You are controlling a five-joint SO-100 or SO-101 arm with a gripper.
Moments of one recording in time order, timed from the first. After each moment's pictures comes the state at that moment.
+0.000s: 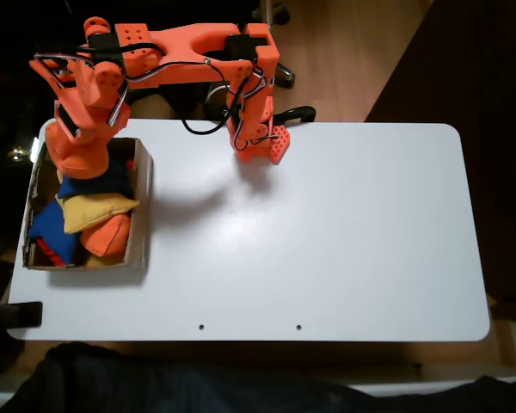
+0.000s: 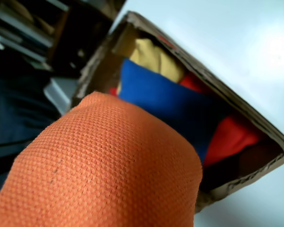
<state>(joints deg) 70.4 108.8 92.7 72.0 -20.9</state>
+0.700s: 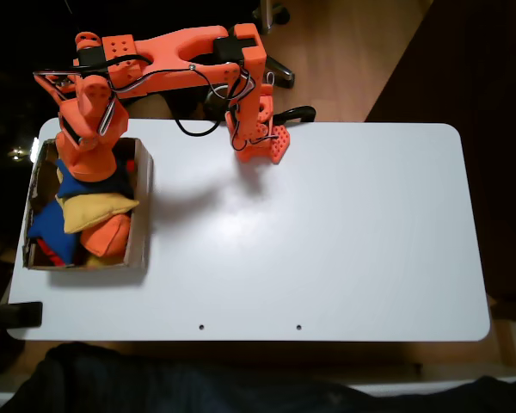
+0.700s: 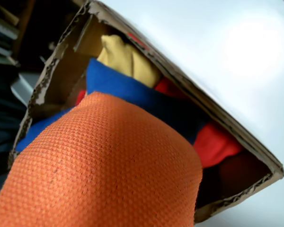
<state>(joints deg) 72.2 102.8 92.6 72.4 -23.9</state>
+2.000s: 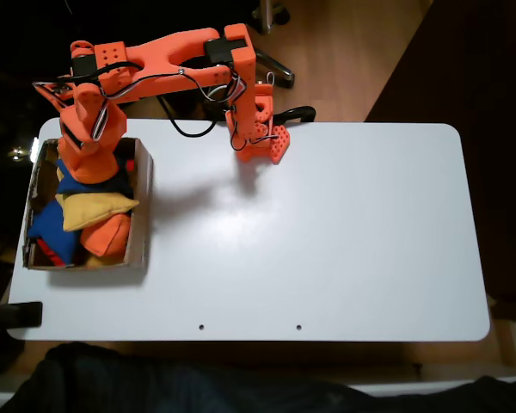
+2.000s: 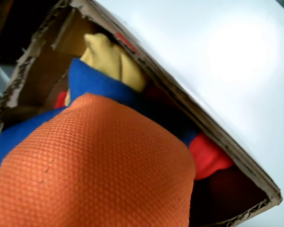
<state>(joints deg) 73.1 95.9 91.8 72.6 -27.8</state>
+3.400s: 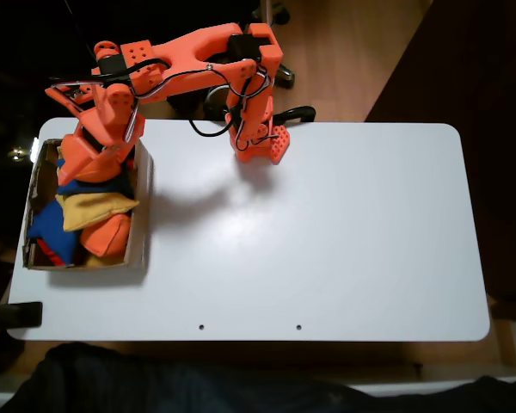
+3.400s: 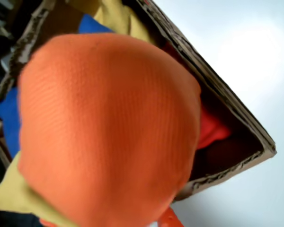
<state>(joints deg) 68.0 111.2 104.9 70.2 -27.8</state>
